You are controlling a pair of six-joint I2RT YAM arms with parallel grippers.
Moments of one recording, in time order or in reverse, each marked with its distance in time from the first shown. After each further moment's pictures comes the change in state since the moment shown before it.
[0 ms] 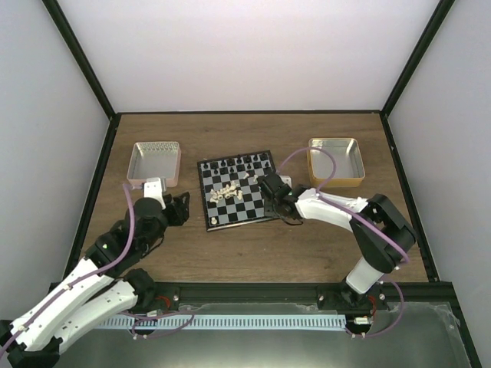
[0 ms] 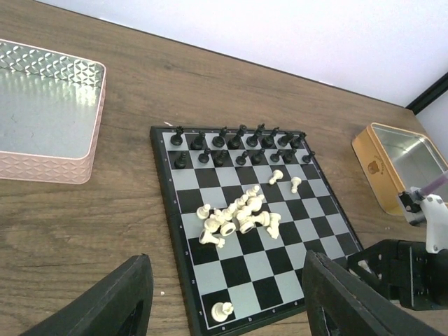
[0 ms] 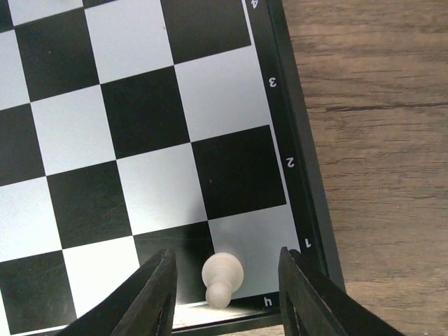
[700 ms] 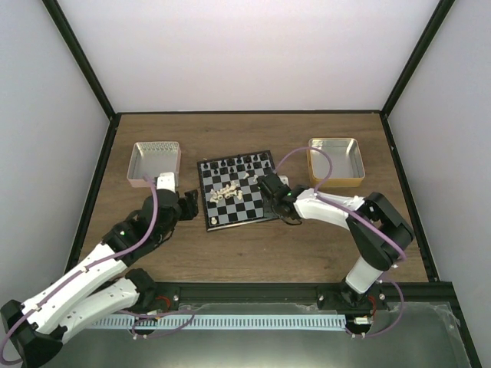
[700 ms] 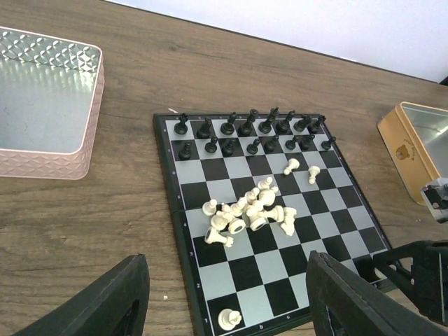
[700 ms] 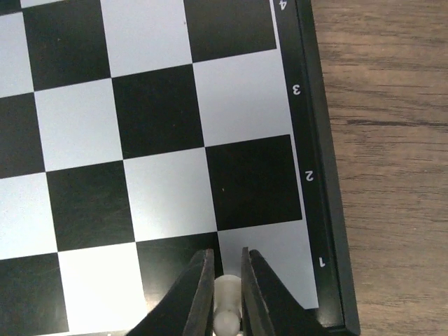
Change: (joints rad) left arm 0.000 0.163 0.008 0.071 -0.013 0.006; right arm -0.002 0.021 -0.006 0.029 -0.010 -0.080
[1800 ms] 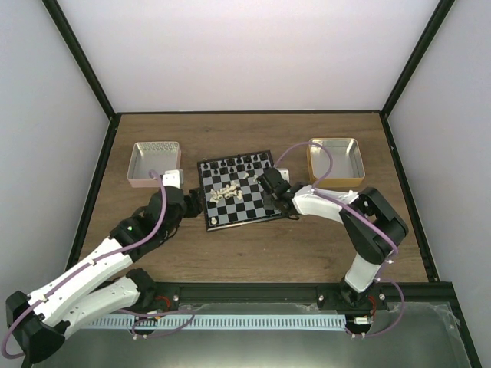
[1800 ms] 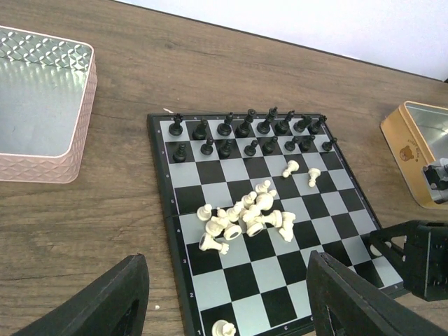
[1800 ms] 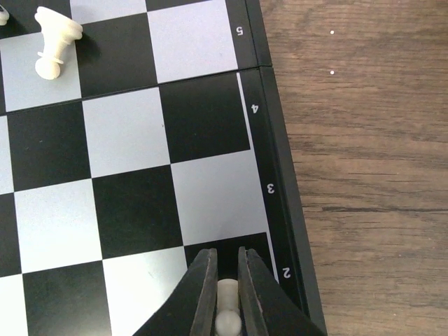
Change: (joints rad) left arm 0.000 0.068 0.002 0.061 -0.001 -0.001; right arm -0.047 0.058 0.022 0.114 0.085 -0.040
